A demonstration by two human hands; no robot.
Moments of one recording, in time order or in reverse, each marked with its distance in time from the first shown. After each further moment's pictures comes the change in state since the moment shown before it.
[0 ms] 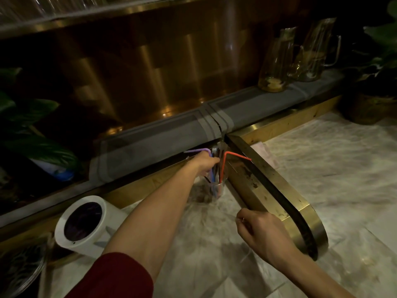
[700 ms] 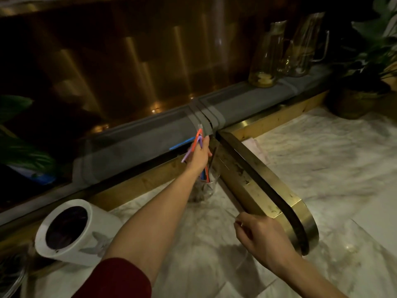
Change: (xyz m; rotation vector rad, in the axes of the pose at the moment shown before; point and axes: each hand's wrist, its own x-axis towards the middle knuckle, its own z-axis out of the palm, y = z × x) left_hand 0.009 -0.002 0.023 -0.297 0.314 0.275; right_hand -0.011 0.005 0.001 0.022 -0.042 0.069
